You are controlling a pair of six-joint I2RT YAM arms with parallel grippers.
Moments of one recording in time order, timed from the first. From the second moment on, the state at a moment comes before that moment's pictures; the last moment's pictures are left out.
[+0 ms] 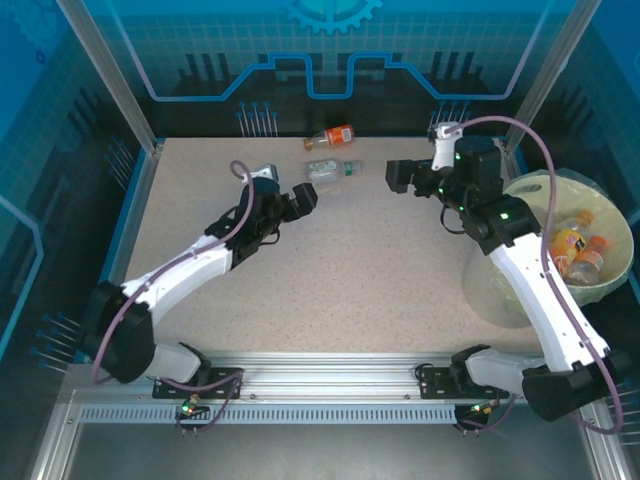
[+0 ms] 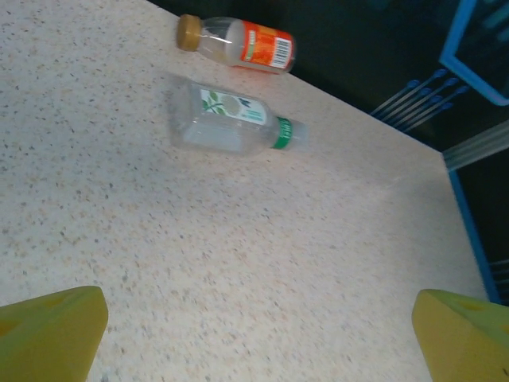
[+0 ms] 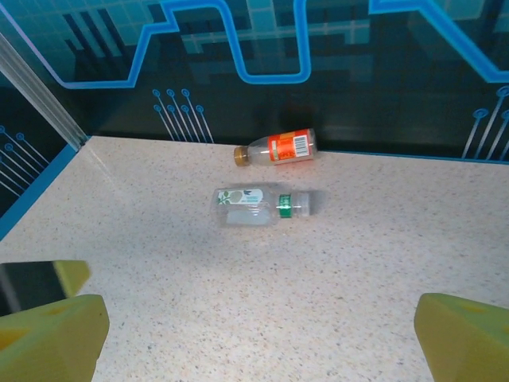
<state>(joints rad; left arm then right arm) -0.48 1.46 1.02 -0.08 -0.14 -0.76 0.34 1.21 1.39 -0.59 -0.03 0.22</state>
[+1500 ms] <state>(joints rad) -0.34 2.60 2.30 -0.50 0.19 -0.10 0.39 1.32 1.34 -0.48 0.11 0.28</state>
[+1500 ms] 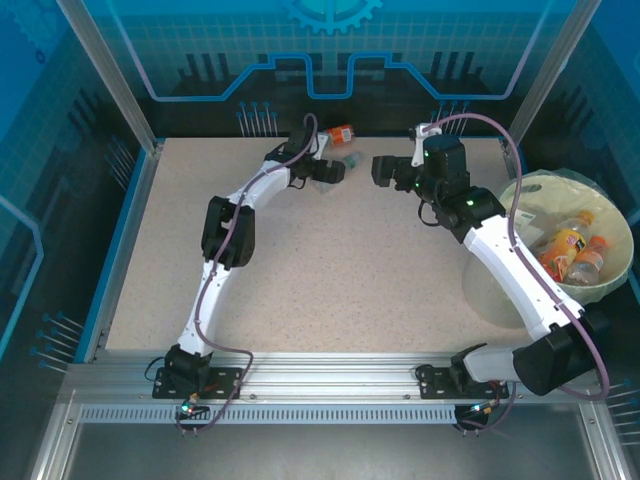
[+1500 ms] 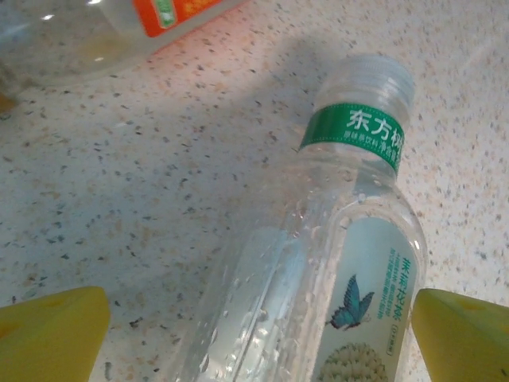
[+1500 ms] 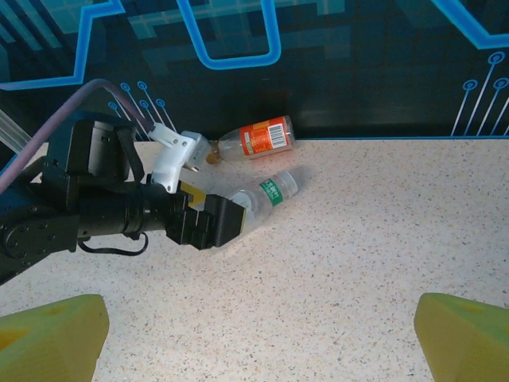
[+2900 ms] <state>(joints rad) -0.43 2.13 1.51 -0.36 0.06 -0.21 0.39 1.20 1.18 -0.51 0.09 0.31</state>
